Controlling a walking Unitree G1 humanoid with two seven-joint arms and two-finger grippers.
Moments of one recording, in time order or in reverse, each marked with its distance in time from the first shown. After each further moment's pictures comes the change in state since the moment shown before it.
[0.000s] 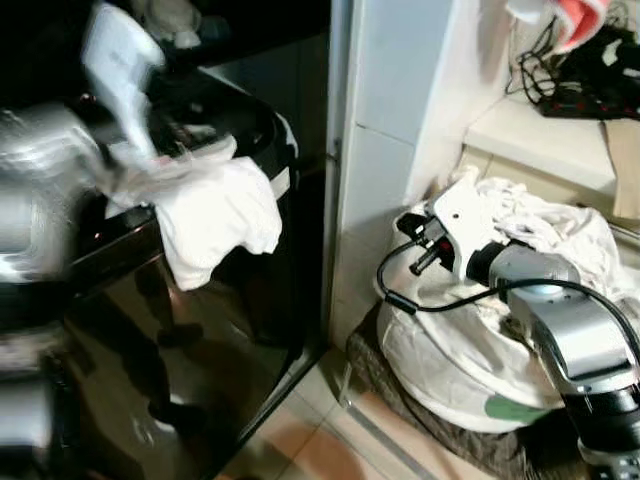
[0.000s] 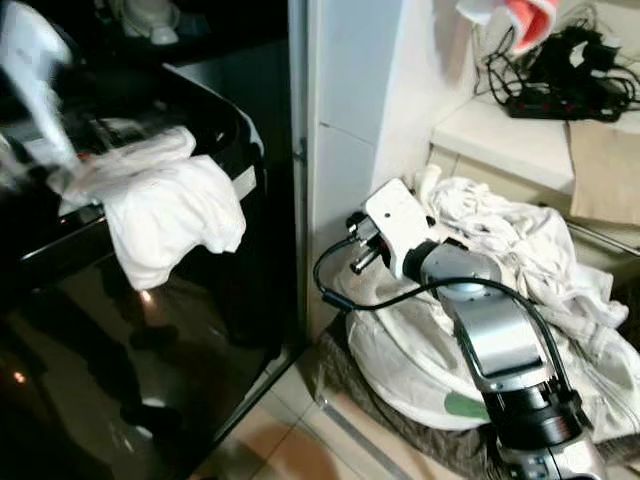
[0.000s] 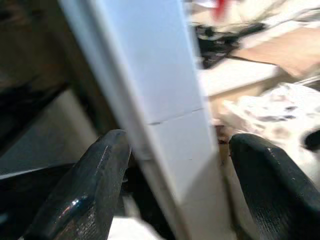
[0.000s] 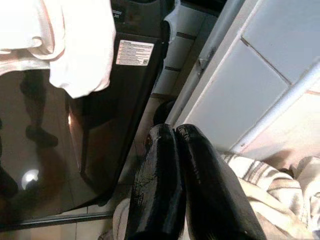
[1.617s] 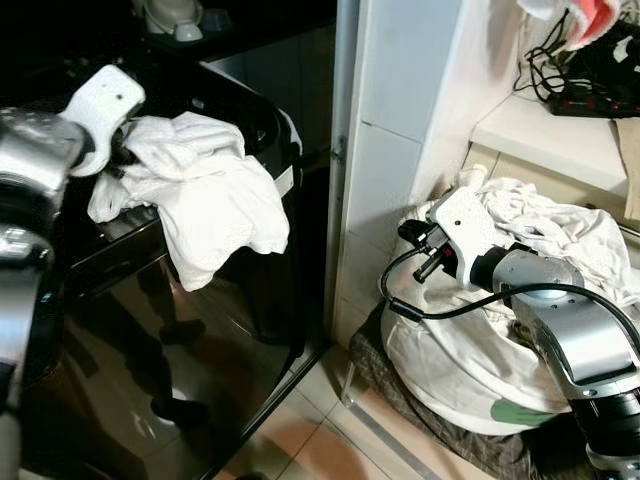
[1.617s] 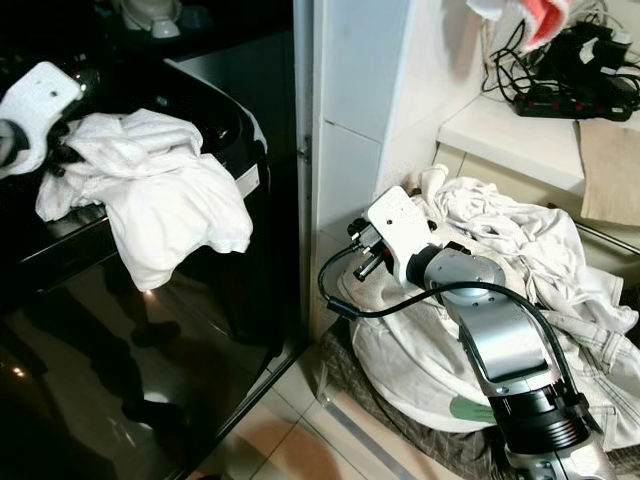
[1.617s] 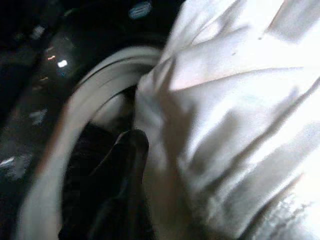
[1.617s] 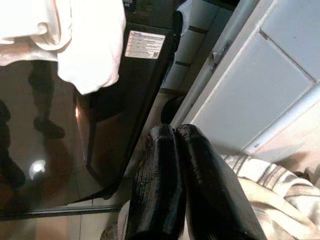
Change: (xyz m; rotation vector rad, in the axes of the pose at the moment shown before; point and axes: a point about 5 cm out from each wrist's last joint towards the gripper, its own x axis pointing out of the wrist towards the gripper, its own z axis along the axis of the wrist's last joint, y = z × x) left arm -0.034 0.101 -0.048 0.054 0.659 0.464; right arm -0.004 -0.001 -0.006 -0.017 0.016 0.028
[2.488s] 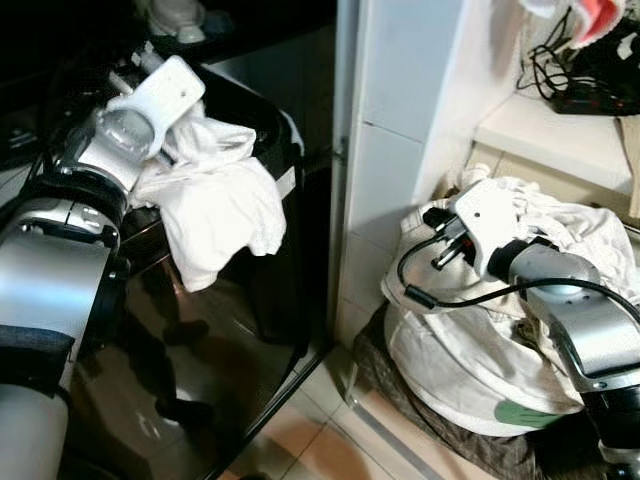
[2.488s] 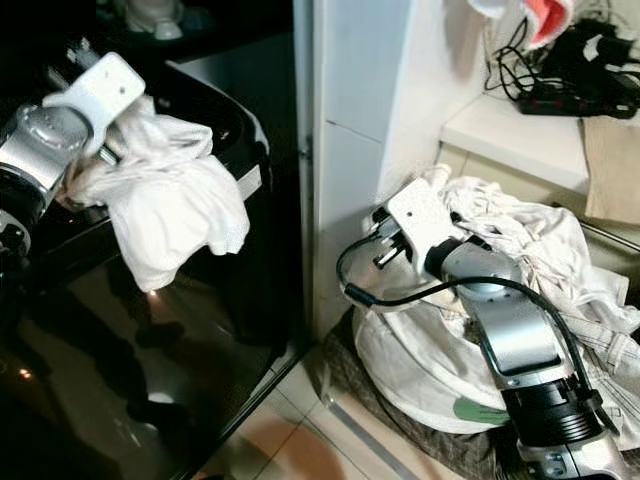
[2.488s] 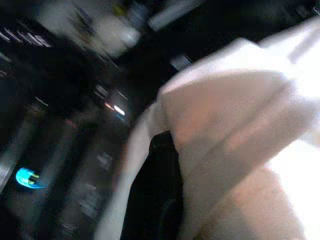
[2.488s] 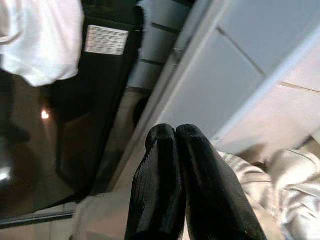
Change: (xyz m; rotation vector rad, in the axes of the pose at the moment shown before) left arm 0.036 -0.034 0.031 0.215 -0.018 0.249; right arm -0.005 -0.018 -0.007 -0.040 0.015 -0.104
